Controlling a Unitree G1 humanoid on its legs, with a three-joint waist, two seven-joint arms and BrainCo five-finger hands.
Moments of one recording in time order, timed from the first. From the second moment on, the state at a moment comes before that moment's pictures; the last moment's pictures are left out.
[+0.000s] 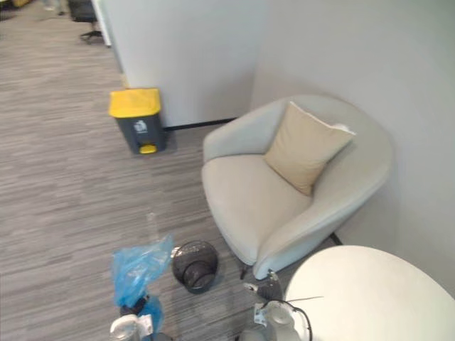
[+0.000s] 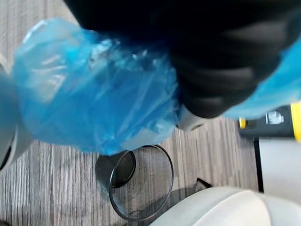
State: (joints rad) left arm 0.15 -0.06 0.17 0.69 0.00 0.01 0.24; right arm 0.03 0.00 -0.07 0.73 0.00 -0.04 -0.17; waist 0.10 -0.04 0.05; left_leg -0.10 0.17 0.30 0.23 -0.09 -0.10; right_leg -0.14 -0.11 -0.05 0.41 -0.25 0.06
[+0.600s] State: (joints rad) left arm 0.15 -0.02 0.11 0.74 0.00 0.01 0.23; right arm 0.04 0.06 -0.13 0.81 0.02 -0.03 -0.20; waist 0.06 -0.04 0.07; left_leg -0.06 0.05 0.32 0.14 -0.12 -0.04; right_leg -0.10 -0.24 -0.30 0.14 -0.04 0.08
